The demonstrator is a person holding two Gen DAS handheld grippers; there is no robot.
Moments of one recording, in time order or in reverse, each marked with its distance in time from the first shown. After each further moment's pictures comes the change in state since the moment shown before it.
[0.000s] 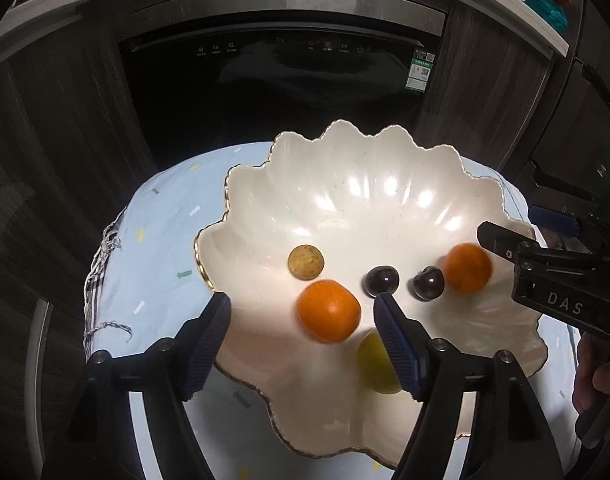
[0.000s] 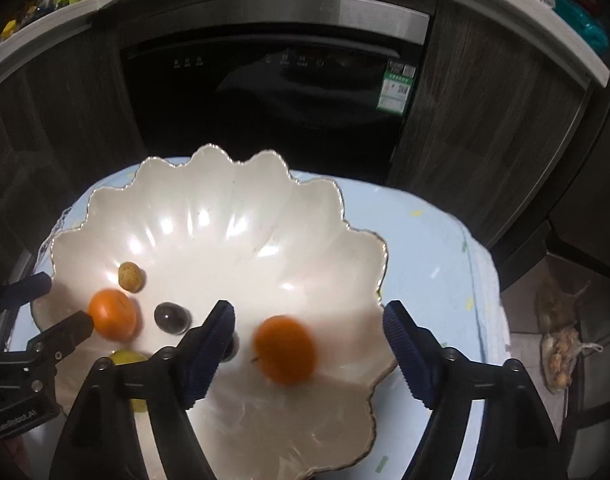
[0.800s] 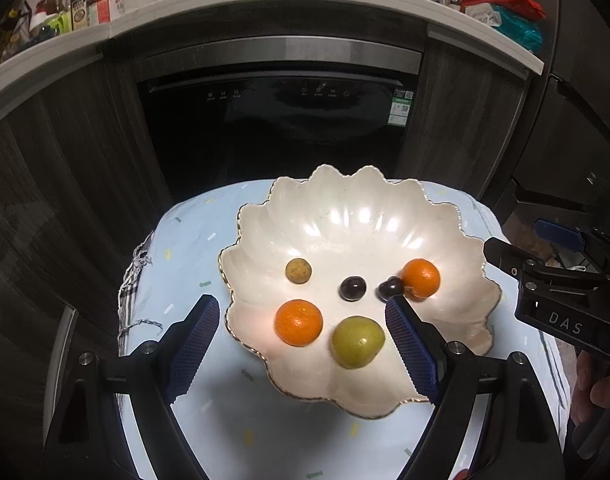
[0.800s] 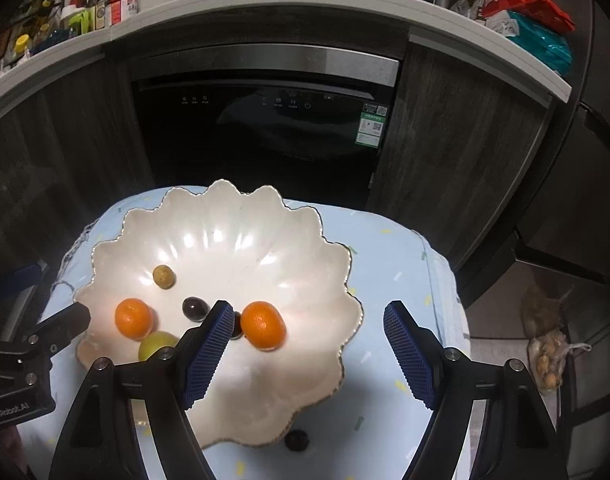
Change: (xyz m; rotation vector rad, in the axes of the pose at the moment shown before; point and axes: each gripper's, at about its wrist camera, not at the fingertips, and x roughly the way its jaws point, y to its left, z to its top) left arm -0.075 -0.016 -0.006 0.020 -0.104 0.014; right arm -0.076 -0.003 -0.016 0.018 -0.090 -0.030
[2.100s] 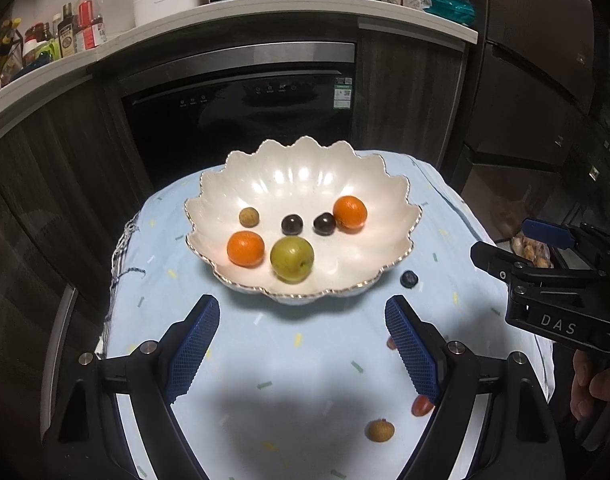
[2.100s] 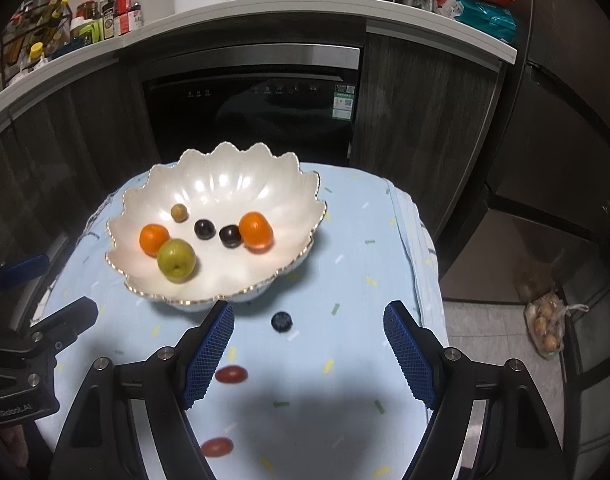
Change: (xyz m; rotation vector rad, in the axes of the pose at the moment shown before) left arm -0.068 -0.053 -0.083 0.102 -0.026 -0.041; right arm -0.073 -0.022 -0.096 0.054 0.004 0.010
